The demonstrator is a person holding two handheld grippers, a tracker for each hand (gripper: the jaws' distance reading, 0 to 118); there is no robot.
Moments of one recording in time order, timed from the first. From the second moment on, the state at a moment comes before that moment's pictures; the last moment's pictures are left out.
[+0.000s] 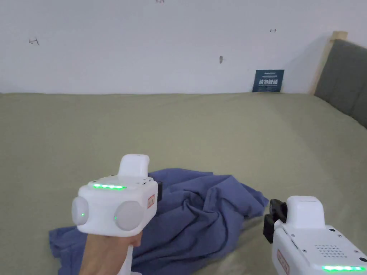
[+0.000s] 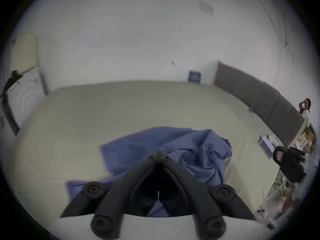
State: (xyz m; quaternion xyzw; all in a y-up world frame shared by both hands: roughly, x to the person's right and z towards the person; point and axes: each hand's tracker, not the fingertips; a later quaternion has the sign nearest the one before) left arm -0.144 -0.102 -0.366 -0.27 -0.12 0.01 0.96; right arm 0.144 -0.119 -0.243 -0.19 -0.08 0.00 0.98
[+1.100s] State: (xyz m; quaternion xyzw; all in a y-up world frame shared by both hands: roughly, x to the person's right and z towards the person) left arm -0.306 -0.183 -0.402 -0.51 0.00 0.02 0.86; right arm 0.089 -0.140 -0.254 -0.21 -0.02 0.02 0.98
